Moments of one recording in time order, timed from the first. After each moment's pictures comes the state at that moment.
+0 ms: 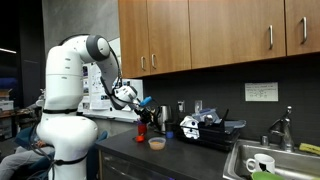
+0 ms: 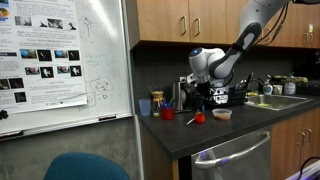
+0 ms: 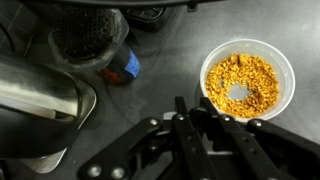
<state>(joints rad) 0.15 0.03 0.16 -2.28 -0.92 2.30 -0.88</state>
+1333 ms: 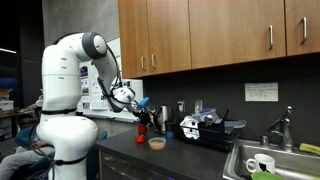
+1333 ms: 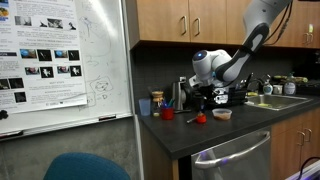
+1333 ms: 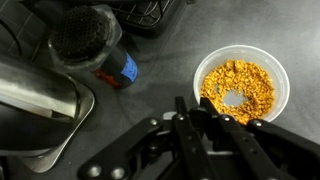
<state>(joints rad) 0.15 -0.02 0.16 -2.36 -1.05 2.33 -0.77</state>
